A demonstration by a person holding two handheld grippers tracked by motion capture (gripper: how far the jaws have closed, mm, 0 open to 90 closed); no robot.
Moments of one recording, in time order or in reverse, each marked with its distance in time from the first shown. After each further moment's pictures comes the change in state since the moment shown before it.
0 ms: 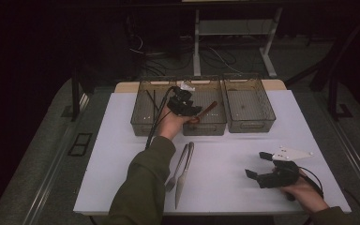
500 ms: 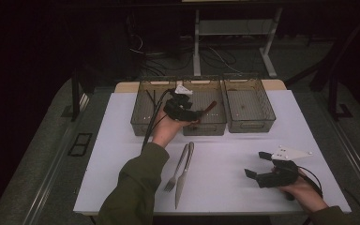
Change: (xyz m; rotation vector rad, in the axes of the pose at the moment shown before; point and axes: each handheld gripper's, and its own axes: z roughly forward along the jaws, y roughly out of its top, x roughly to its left) left arm -0.018 -0.008 -0.036 -0.041 -0.073 0.031; right arm 0.000 0.001 0.002 0.001 -0.001 -0.001
